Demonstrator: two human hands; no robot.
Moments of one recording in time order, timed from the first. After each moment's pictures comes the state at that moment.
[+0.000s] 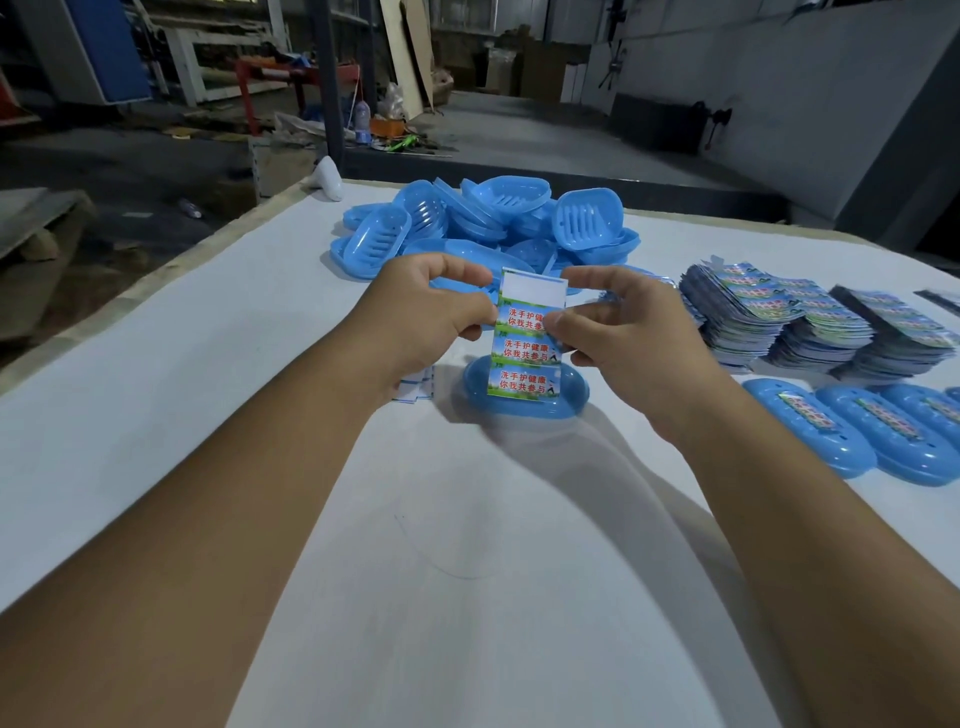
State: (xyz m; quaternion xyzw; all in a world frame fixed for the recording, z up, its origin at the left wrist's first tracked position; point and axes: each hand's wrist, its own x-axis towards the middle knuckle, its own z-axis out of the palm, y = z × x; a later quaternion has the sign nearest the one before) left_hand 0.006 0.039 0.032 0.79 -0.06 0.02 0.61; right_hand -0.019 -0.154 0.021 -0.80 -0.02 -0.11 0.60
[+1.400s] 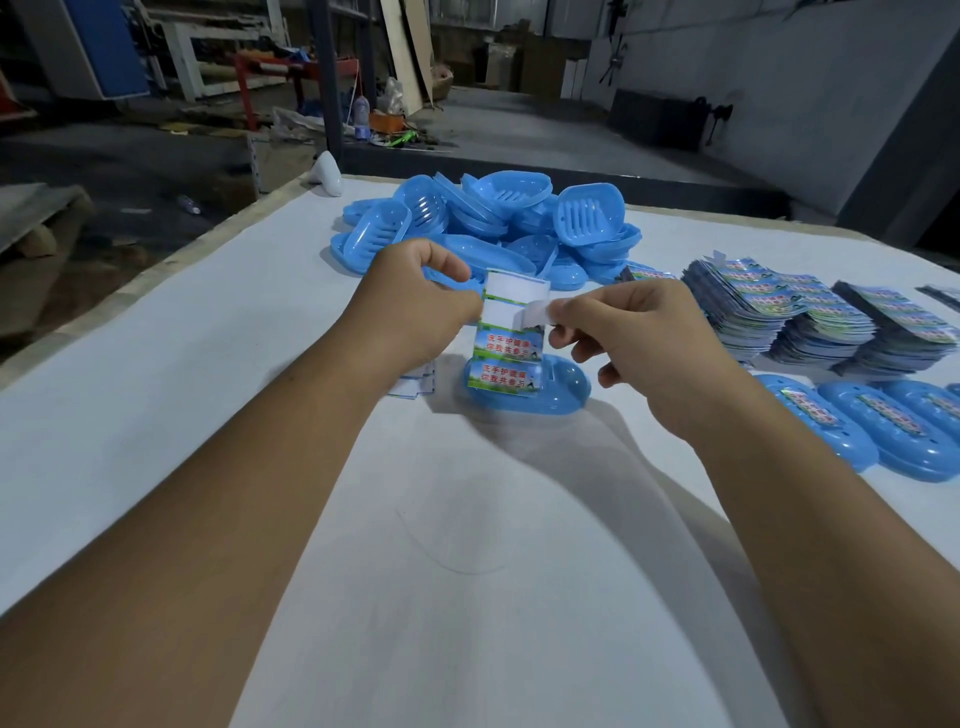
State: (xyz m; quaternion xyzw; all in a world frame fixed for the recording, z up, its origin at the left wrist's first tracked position) left_hand 0.010 0.042 0.031 0.84 -0.05 0.09 0.53; right_hand -0.025 -0.157 0.026 -0.81 0.00 -0.09 0.58
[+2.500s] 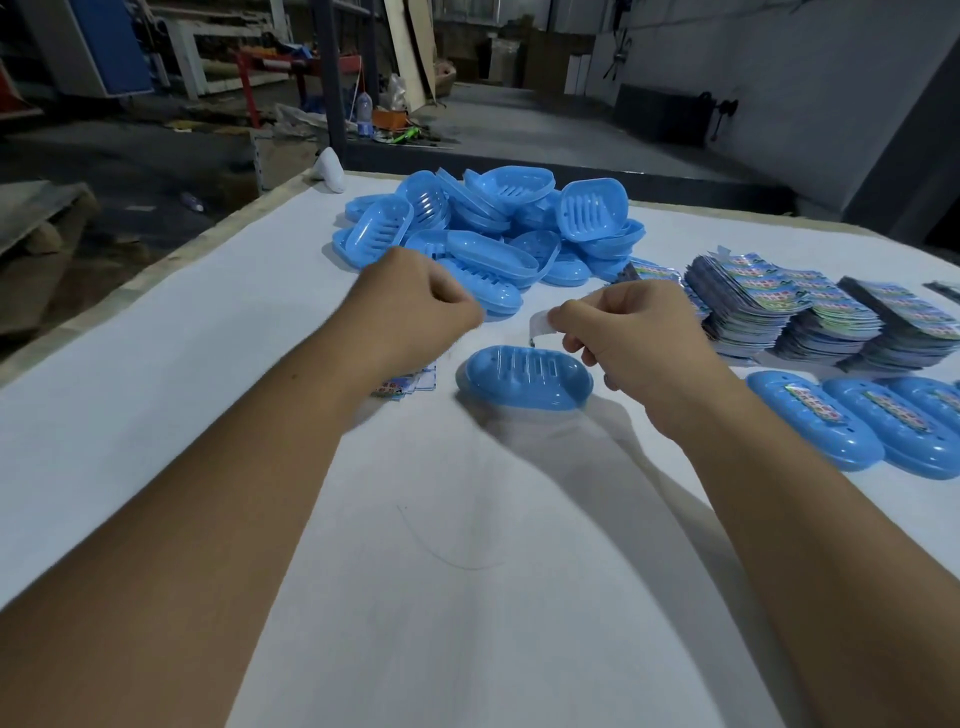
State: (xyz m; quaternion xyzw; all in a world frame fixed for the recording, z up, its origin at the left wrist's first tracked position) left_hand 0.008 0.053 0.029 0.91 -0.08 0.09 0.40; right_hand -0.025 -0.147 0.023 -0.83 0.06 -0.13 0.53
